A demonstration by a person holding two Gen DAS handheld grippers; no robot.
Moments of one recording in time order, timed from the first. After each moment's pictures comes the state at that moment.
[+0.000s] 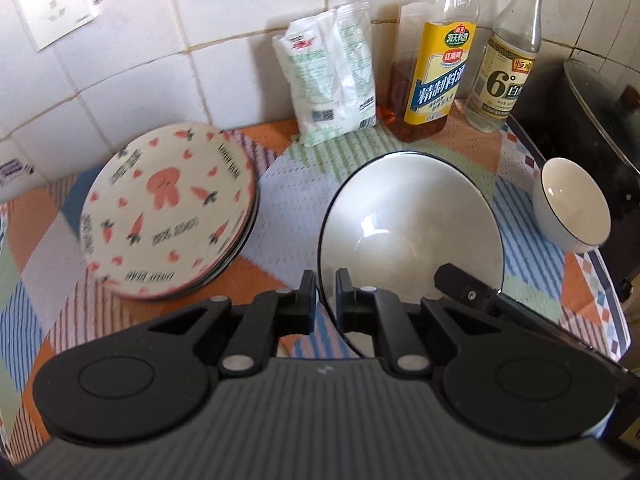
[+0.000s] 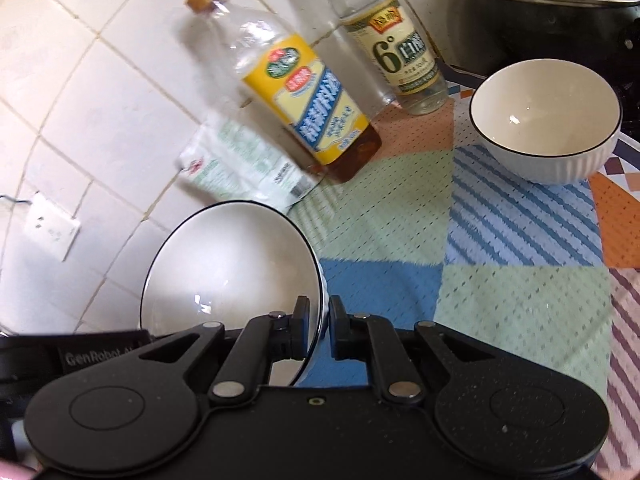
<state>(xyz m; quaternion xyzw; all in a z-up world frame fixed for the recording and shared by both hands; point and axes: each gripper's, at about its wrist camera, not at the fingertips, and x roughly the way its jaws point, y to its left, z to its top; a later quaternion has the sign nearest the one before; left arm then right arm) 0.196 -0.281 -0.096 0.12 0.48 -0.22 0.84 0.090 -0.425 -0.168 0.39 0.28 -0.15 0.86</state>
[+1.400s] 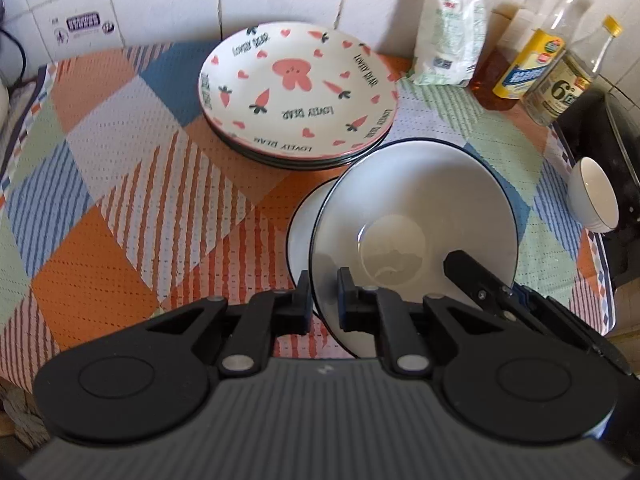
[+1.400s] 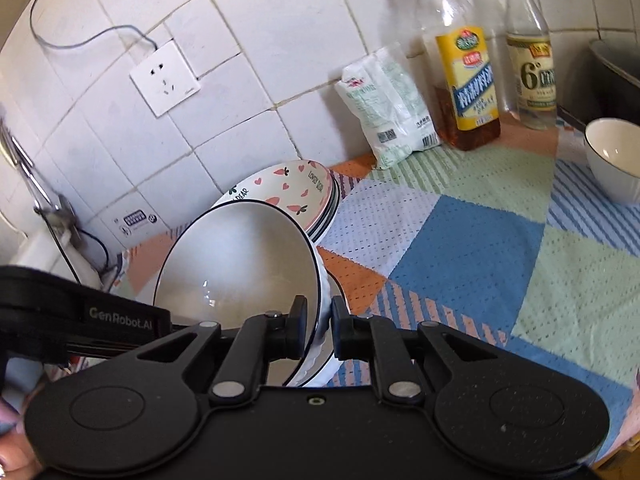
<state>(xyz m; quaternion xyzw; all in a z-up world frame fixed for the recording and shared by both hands) 0.191 -0.121 -0.124 0.01 0.55 -0.18 0.81 0.084 -0.286 -0.143 0.23 0.32 -0.07 0.92</state>
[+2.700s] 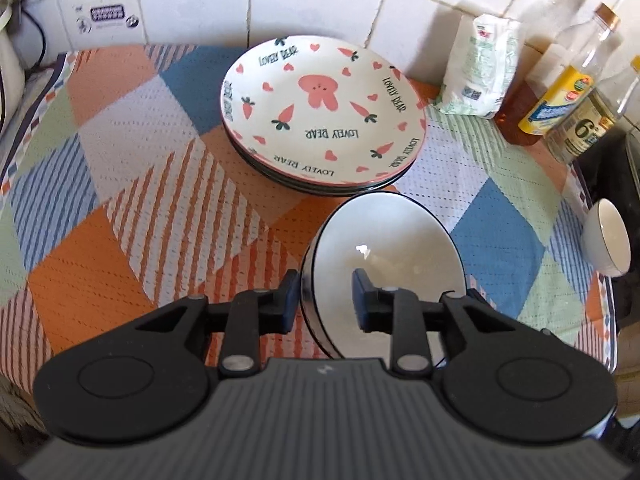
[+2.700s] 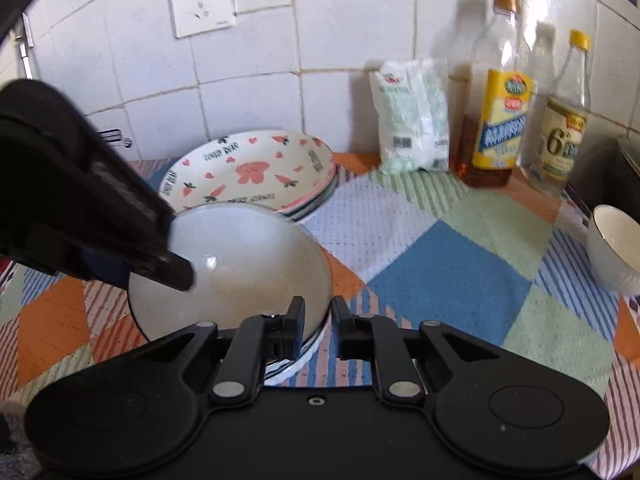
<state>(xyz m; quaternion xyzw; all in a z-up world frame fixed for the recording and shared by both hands) 0.203 -0.118 -0.130 -0.02 0.53 -0.16 0.83 0.108 -0.255 -0.161 0.06 0.36 -0.10 0.93</state>
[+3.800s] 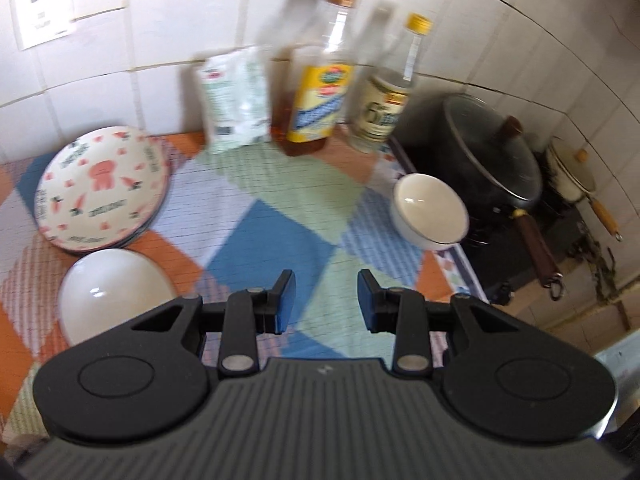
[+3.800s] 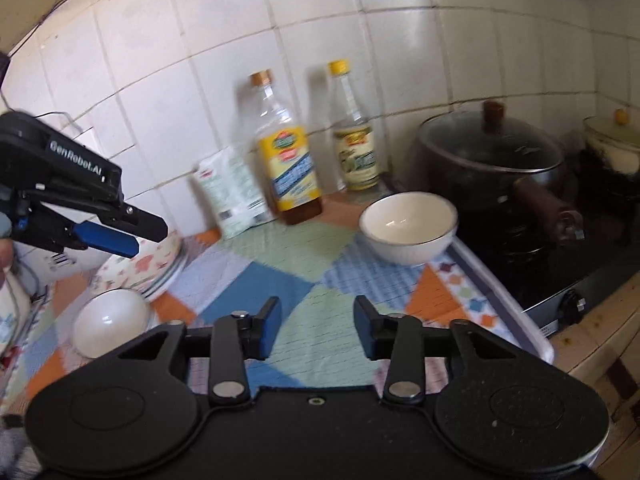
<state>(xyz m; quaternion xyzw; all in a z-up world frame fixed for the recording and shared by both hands) 0.103 -0.286 -0.040 0.03 0.46 -0.33 0.82 -0.076 -0.402 -0.110 0.16 0.25 -0.20 0.93</state>
